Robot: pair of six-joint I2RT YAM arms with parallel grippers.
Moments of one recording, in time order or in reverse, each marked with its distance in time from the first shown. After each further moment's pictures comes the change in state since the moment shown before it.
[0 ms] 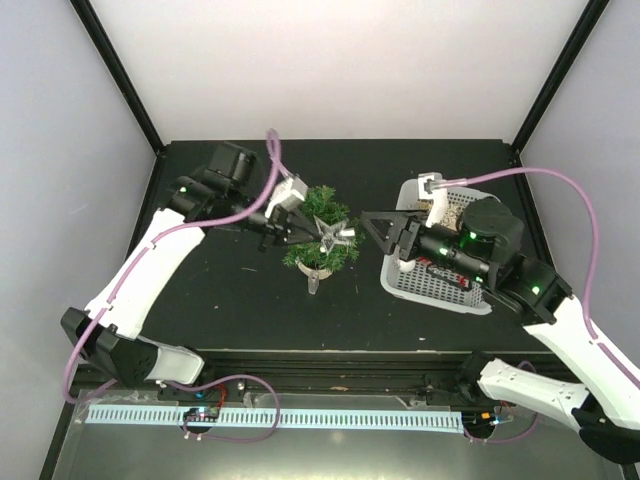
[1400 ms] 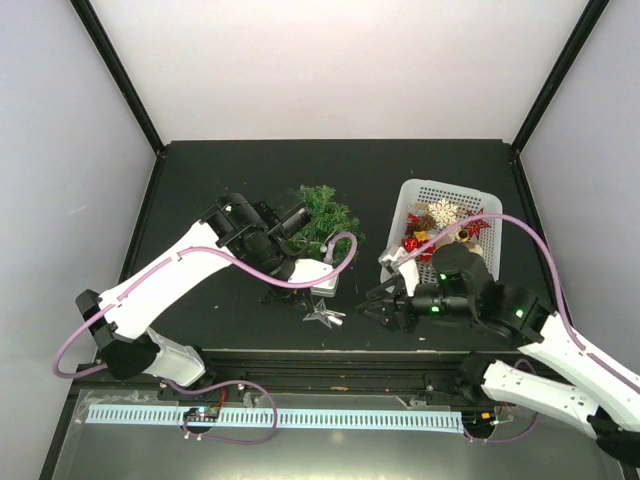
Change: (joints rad) left arm -0.426 0.064 0.083 -0.537 -0.619 0.294; right arm 0.088 -0.183 -0.301 -0.215 -0.277 -0.369
